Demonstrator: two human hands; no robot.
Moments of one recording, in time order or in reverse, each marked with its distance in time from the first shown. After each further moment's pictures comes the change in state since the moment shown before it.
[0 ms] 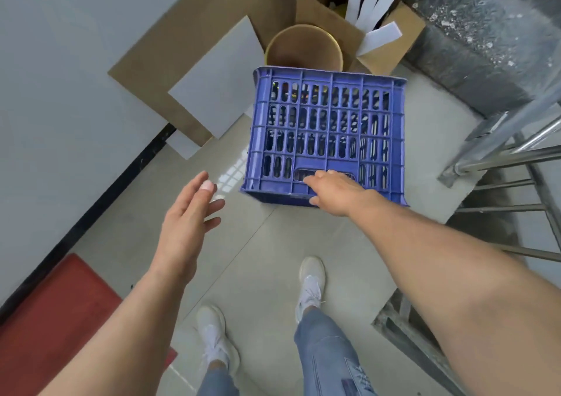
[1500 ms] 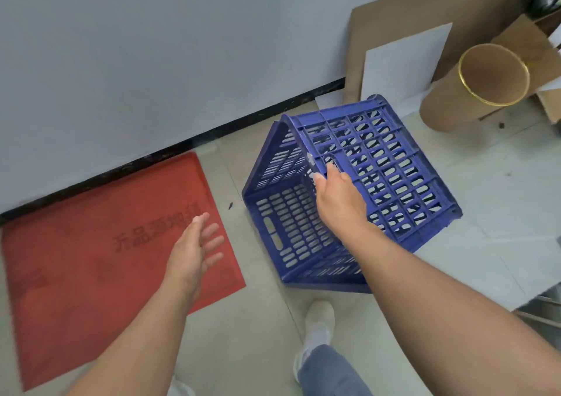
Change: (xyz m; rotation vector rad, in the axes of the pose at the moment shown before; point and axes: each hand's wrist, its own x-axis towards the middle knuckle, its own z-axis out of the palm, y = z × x) left_hand -0.136 -0.301 -0.387 -0.419 0.343 -0.219; right_hand -0.044 -0.446 0.202 0.271 0.366 0.099
